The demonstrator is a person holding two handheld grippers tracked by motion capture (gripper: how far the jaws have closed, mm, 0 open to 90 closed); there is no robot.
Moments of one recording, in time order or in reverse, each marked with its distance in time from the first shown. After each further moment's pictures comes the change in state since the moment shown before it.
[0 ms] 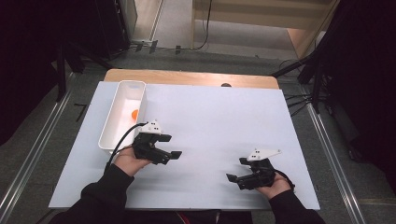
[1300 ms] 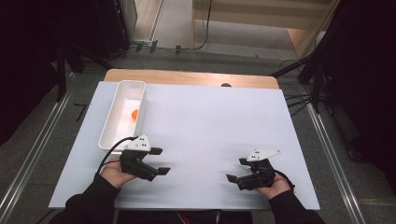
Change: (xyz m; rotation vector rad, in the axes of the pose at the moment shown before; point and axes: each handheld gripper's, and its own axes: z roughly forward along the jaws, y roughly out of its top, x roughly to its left) left arm -0.008 -0.043 -0.023 0.026 -0.060 0.081; right arm 0.001 -0.001 0.001 0.005 0.000 -0.001
